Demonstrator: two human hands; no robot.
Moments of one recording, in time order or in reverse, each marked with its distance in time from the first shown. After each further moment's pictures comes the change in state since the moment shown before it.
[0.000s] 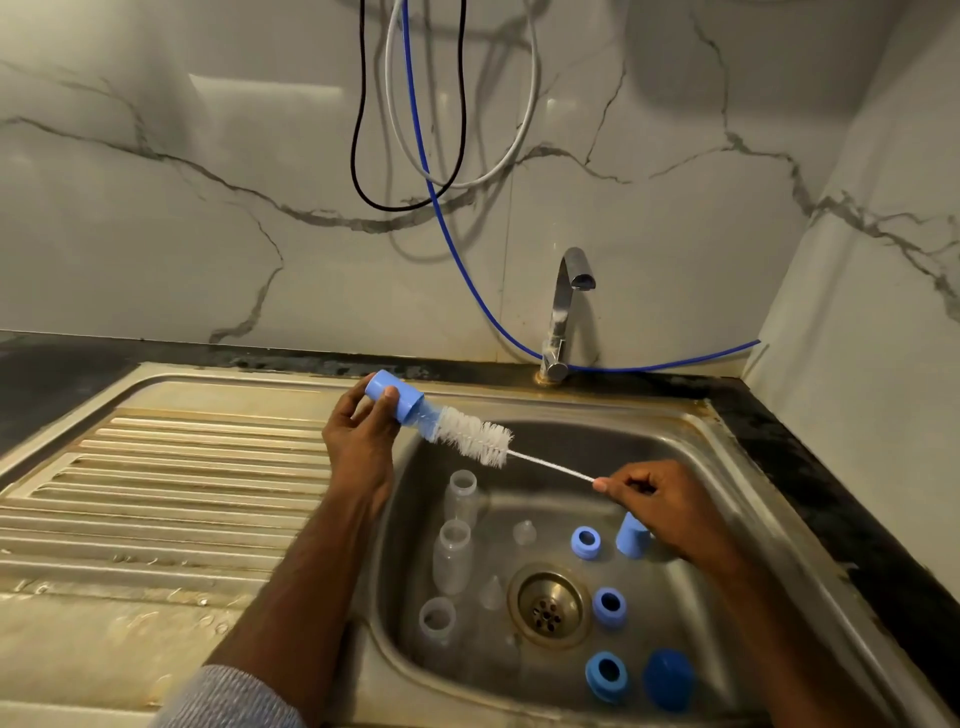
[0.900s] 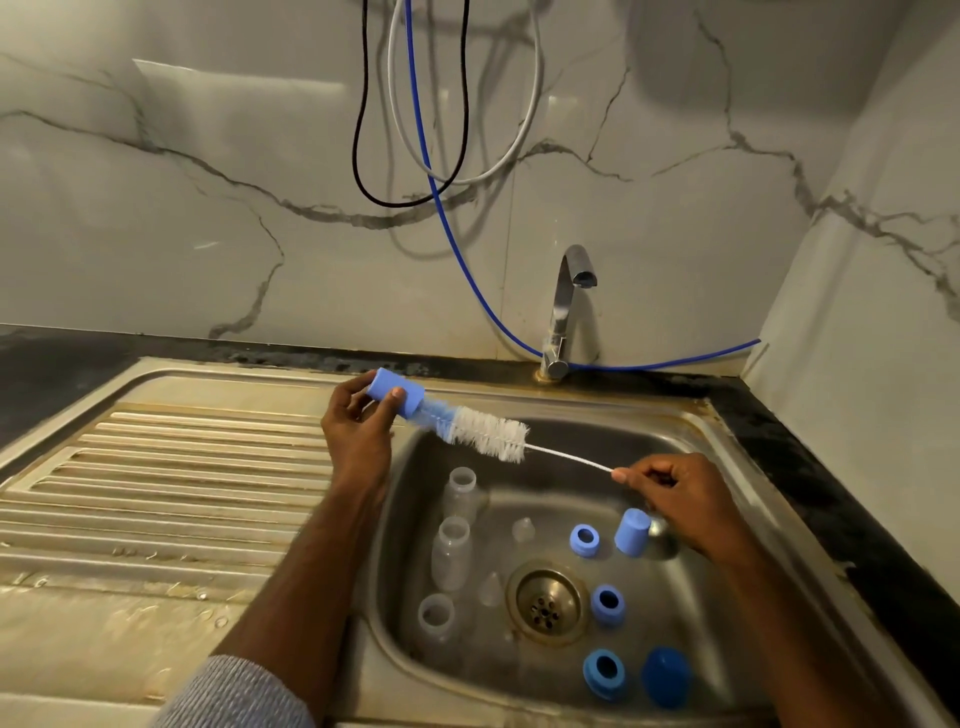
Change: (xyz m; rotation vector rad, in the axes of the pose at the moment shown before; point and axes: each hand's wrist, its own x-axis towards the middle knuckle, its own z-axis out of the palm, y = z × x) left_hand 0.006 -0.003 -0.006 0.273 -0.010 0.180; right_hand -0.003 0.000 -0.012 0.068 0.116 0.096
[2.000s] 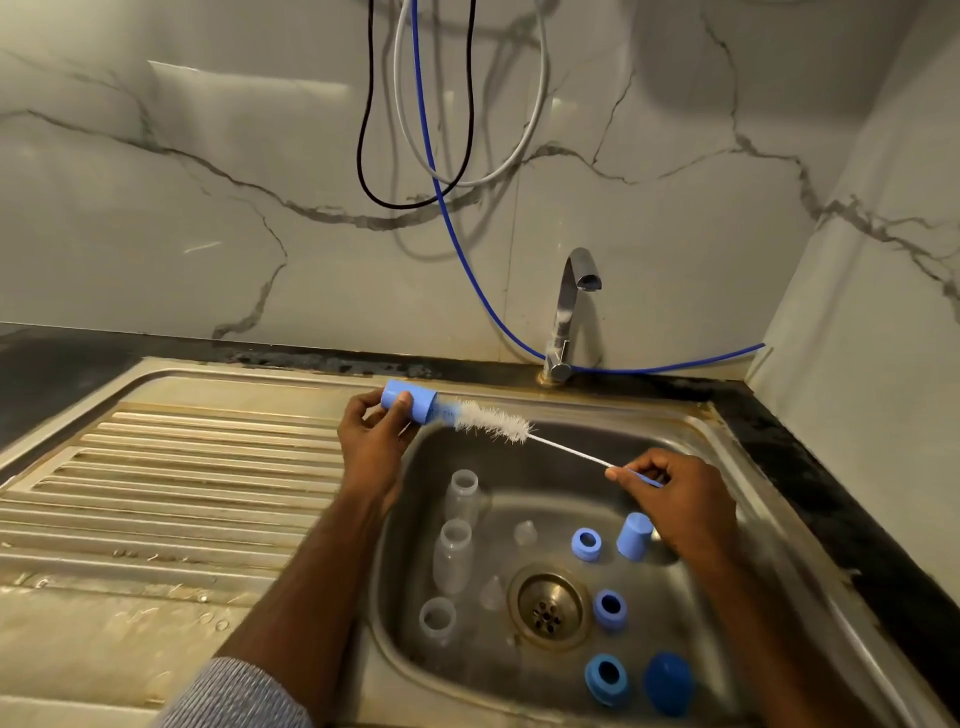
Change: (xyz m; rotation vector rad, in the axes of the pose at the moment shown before) left_hand -0.009 0.001 0.008 -0.227 -0.009 -0.260; right_hand -0.001 -0.001 0.013 -0.271 0.229 0.030
